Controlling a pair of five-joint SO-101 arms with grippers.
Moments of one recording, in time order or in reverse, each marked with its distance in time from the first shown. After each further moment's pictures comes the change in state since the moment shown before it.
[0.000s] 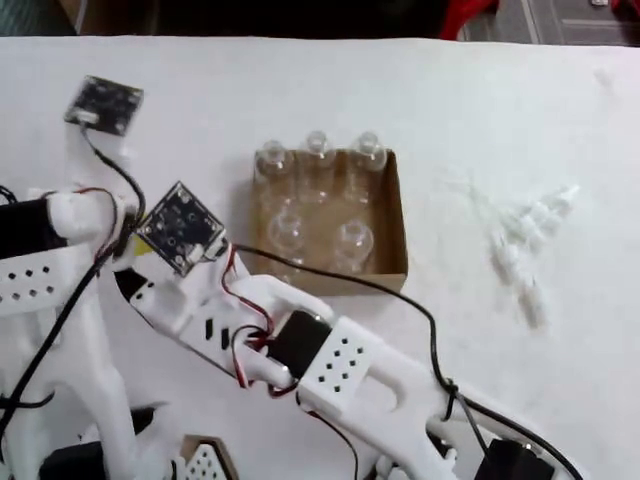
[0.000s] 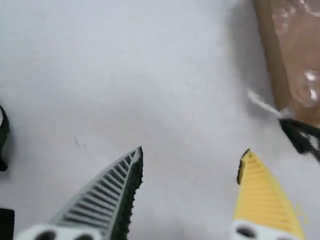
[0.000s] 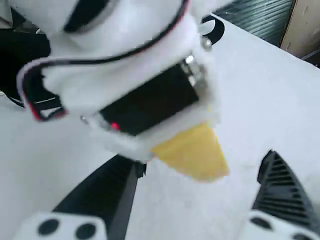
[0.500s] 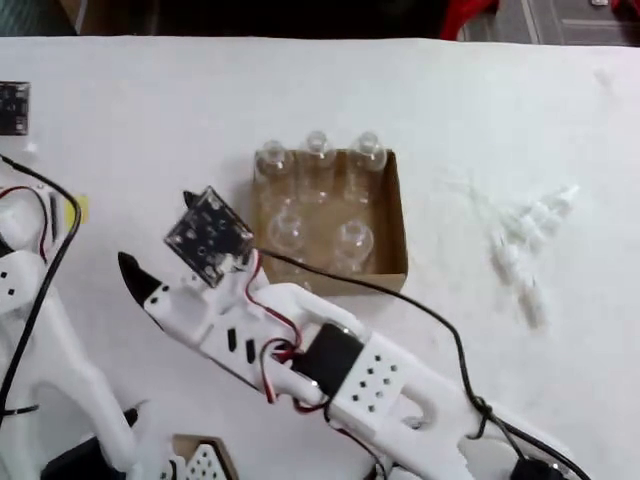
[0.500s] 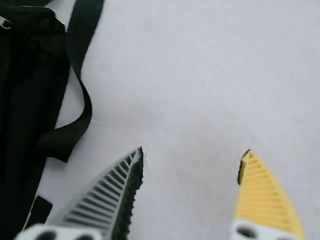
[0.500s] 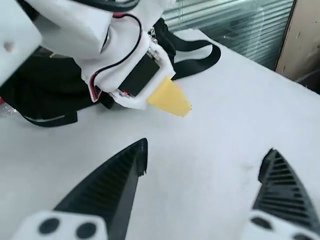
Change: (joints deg) left arm -17.3 0.1 11.7 -26.0 0.0; right arm 0.2 -10.6 4.0 0.0 0.0
